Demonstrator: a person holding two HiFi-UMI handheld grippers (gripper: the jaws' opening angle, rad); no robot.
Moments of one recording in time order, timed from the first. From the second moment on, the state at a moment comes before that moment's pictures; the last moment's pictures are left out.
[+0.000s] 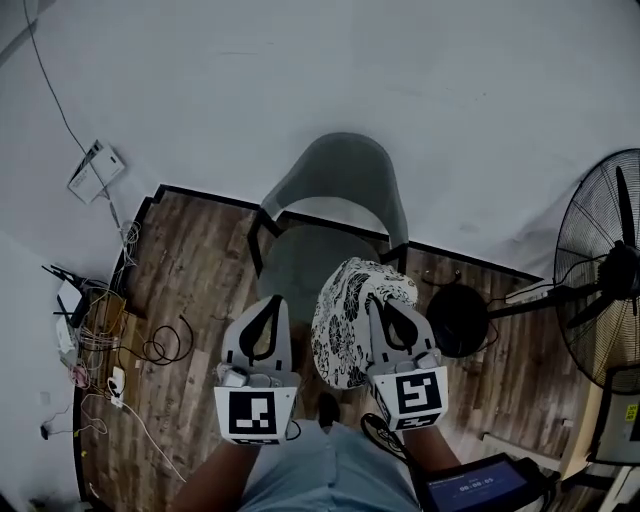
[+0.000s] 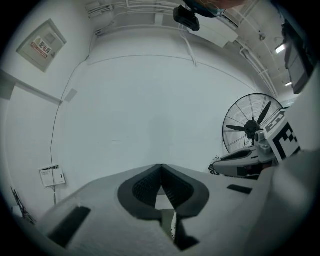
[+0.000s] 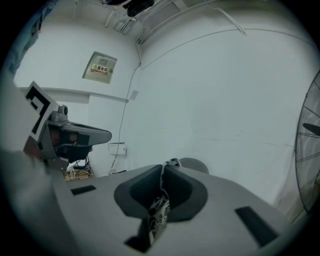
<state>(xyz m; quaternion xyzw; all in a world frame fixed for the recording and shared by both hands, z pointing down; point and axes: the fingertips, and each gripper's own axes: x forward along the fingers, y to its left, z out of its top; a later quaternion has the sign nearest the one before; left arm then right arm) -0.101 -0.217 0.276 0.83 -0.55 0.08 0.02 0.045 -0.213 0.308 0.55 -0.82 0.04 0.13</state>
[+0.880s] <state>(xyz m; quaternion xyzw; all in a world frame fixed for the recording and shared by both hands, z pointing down) -0.202 -0.353 0.360 0.81 -0.57 0.12 0.09 -0.050 -0.378 0.415 0.52 -0.82 0.09 0.21</state>
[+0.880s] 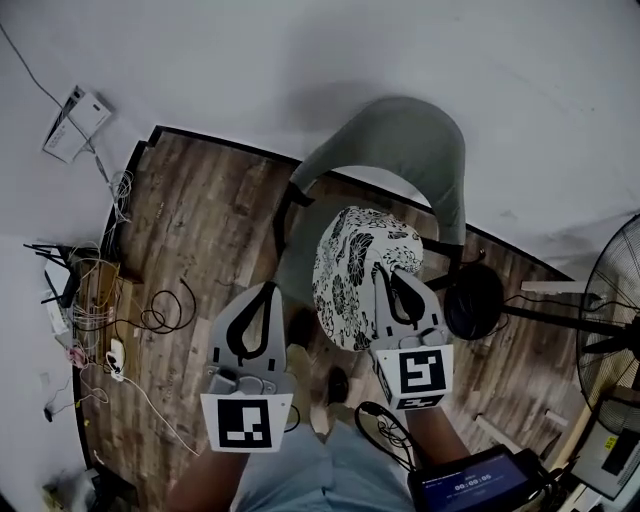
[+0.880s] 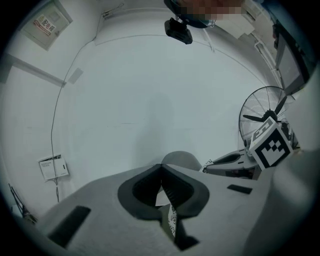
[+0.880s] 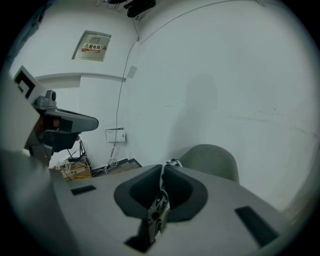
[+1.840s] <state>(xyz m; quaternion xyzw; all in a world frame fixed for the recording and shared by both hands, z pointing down) -0.249 -0.407 0.474 0.81 -0.54 0.17 0.15 -0.084 -0.465 0.557 0.53 -0.80 0.11 0.25</state>
